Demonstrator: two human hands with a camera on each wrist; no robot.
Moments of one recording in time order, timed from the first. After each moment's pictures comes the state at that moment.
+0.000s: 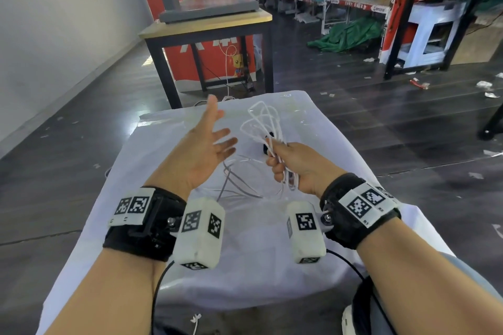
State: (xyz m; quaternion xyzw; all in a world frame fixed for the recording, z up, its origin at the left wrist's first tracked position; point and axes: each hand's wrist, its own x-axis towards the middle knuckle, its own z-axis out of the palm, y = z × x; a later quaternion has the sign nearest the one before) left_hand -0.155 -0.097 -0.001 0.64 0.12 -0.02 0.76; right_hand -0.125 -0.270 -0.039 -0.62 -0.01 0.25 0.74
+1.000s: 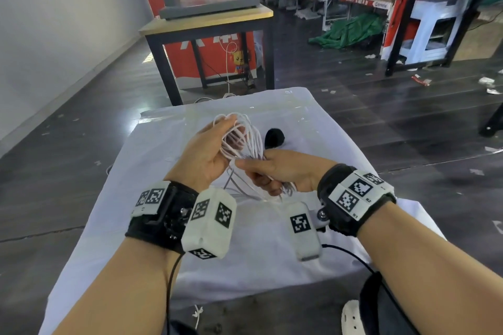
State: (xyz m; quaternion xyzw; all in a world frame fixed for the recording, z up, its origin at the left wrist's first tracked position) left_hand -0.145 -0.107 -0.015 0.54 0.13 0.02 0.83; right_hand -0.134 -0.258 -0.034 -0.74 -0.22 0.36 0.53
